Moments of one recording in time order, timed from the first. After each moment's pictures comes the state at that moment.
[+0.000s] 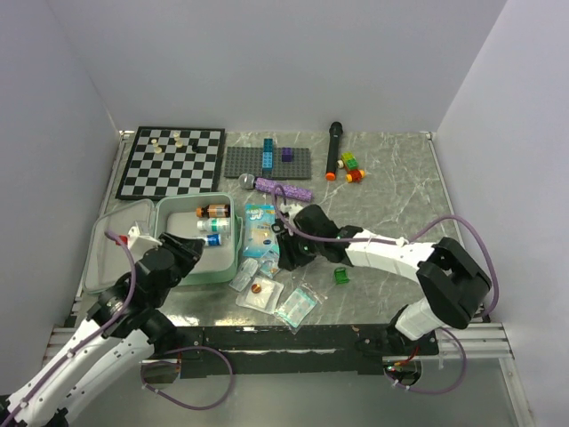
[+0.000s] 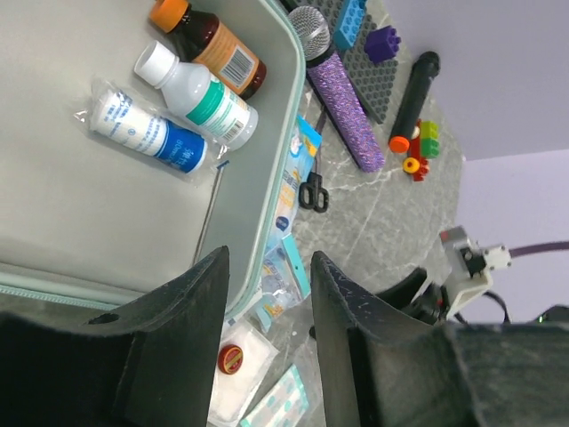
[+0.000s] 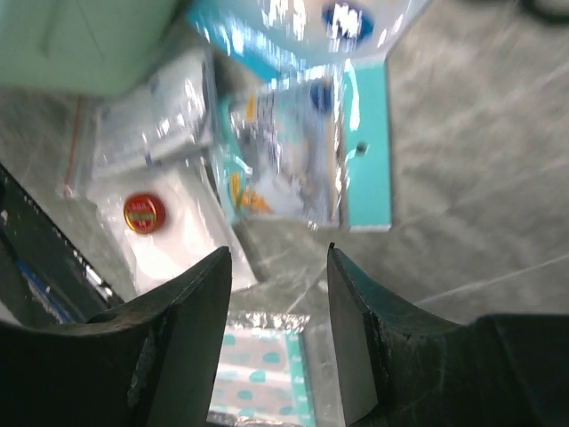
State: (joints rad) left arm -0.69 0.36 0.53 -0.64 -0.52 -1.22; right arm 0.80 1.48 0.82 -0.16 -0.22 0.33
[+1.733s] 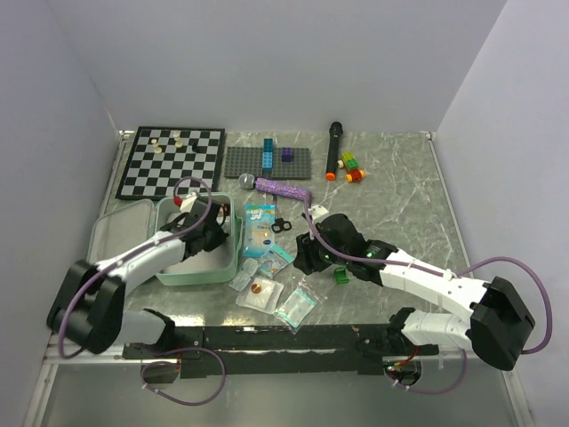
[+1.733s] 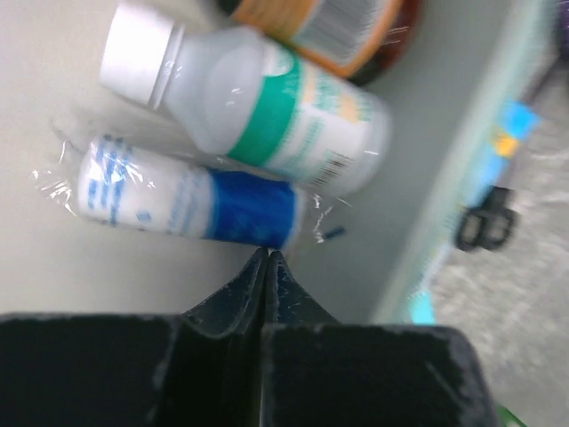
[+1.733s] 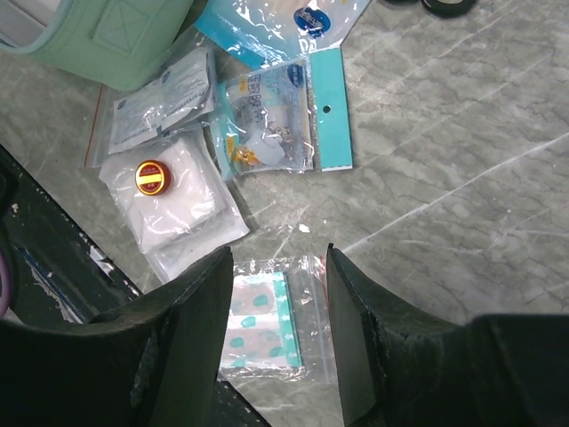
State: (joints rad) left arm -0.46 1.36 0.69 -0.28 -0.22 -1.00; right arm 0.82 1.14 0.66 -0.21 -0.11 0.35
